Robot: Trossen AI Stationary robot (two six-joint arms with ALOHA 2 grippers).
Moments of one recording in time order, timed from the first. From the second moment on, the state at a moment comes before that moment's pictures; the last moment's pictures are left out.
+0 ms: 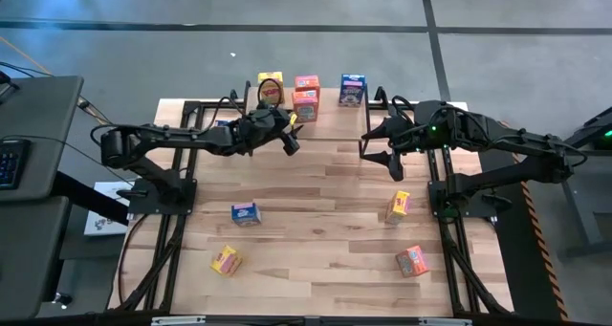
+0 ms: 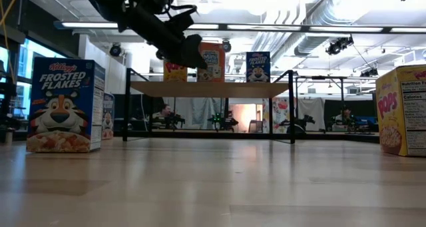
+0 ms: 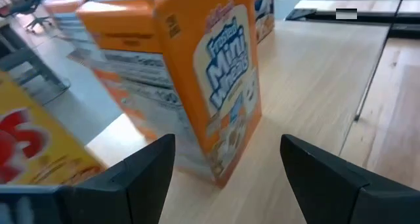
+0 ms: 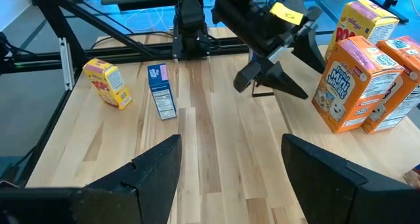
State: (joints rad) left arm 0.31 1.48 0.88 0.22 -0.40 0.10; right arm -0.13 1.02 1.21 -0.64 -0.07 0.00
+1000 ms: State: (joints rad) left arm 0.16 1.13 0.88 -0.01 -0.59 0.08; right arm -0.13 1.02 1.21 -0.66 -0.07 0.03
